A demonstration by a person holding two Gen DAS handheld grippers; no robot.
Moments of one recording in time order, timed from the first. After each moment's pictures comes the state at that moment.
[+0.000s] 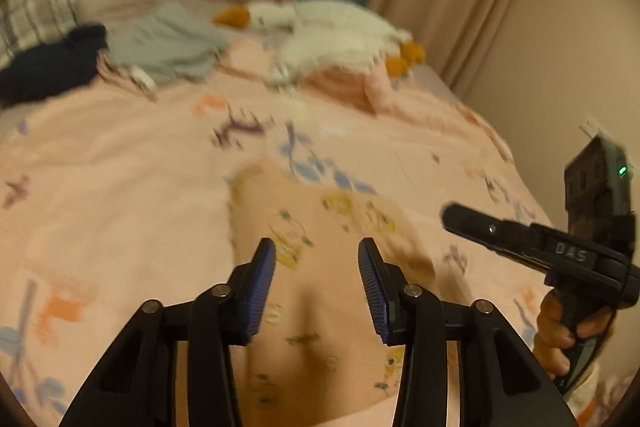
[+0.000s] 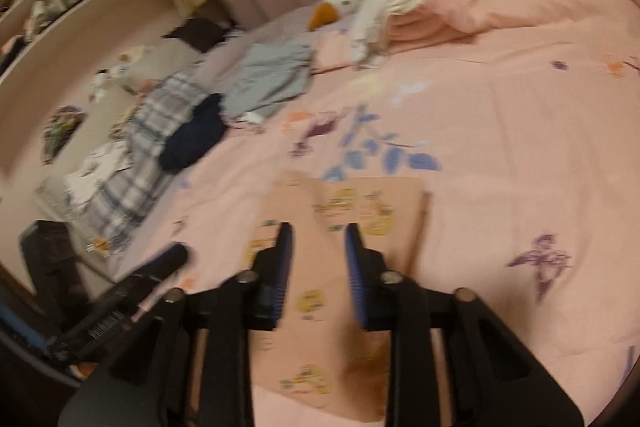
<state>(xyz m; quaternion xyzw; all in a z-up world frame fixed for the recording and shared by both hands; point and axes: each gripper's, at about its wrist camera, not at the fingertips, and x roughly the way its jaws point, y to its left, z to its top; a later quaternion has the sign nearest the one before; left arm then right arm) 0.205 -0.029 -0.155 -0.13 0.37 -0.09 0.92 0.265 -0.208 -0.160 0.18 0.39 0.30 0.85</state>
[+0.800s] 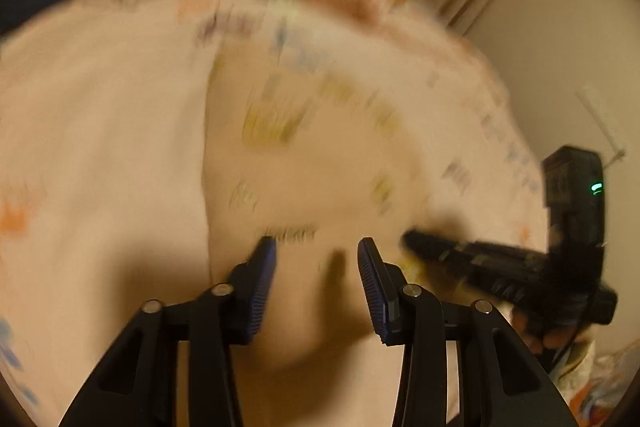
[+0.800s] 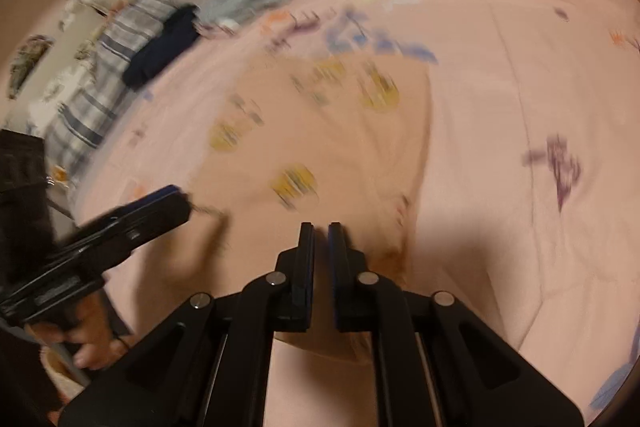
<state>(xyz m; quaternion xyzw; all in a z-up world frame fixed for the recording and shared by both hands) 0.193 -0.035 -0.219 -0.15 0.50 -0.12 0.85 0.235 -0.190 -0.241 0.09 0.52 0.22 0.82</state>
